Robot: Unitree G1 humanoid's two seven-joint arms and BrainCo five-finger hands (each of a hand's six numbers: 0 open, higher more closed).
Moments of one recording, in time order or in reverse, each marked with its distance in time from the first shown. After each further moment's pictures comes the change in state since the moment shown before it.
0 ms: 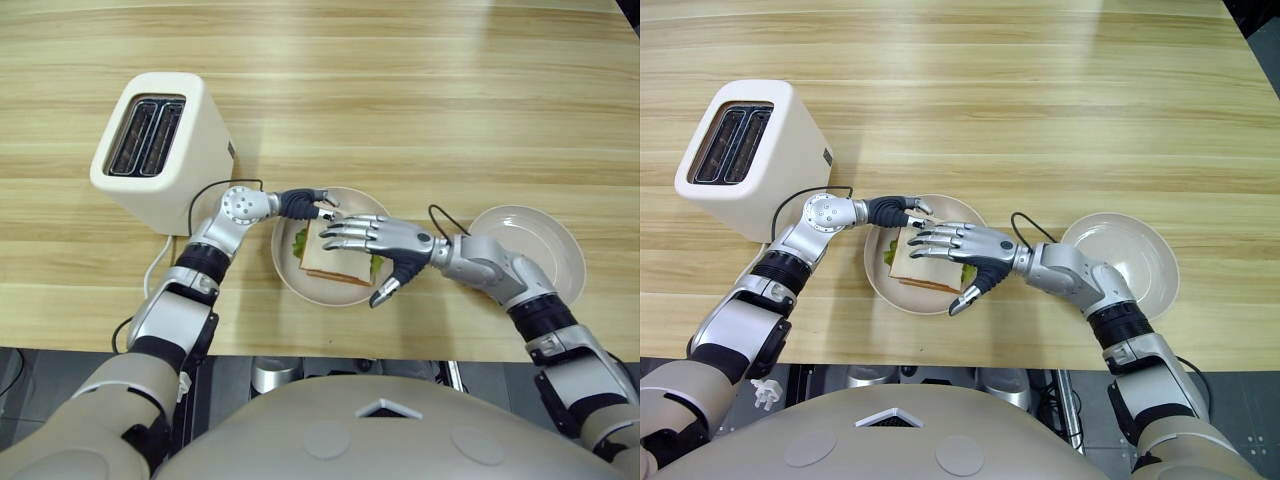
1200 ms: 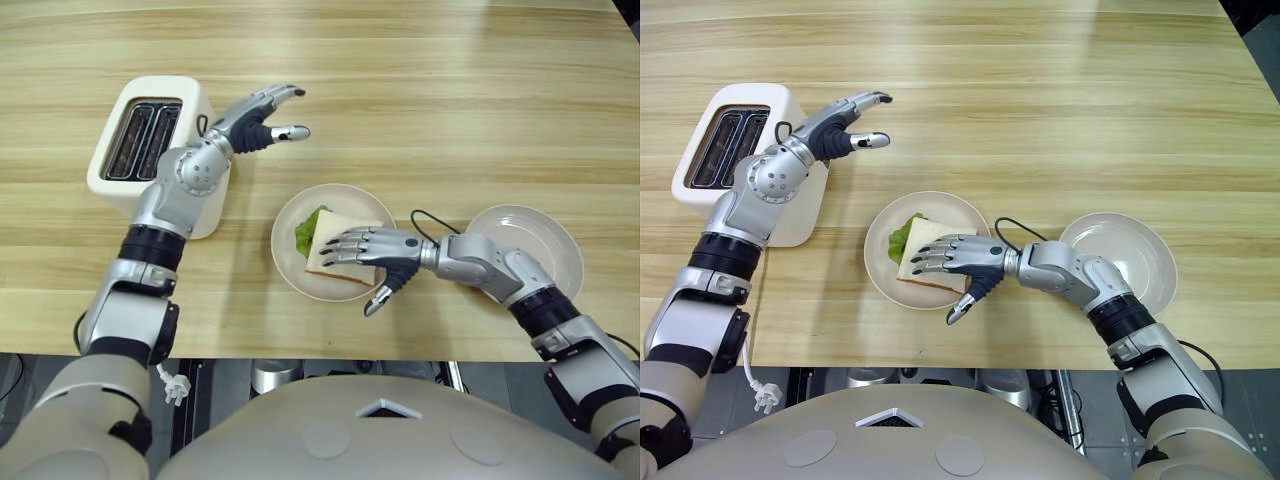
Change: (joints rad) left arm 0.020 0.185 0.126 -0.368 0.234 0.059 0.567; right arm -0.060 -0.062 0.136 -0.028 0.009 0.120 0.091
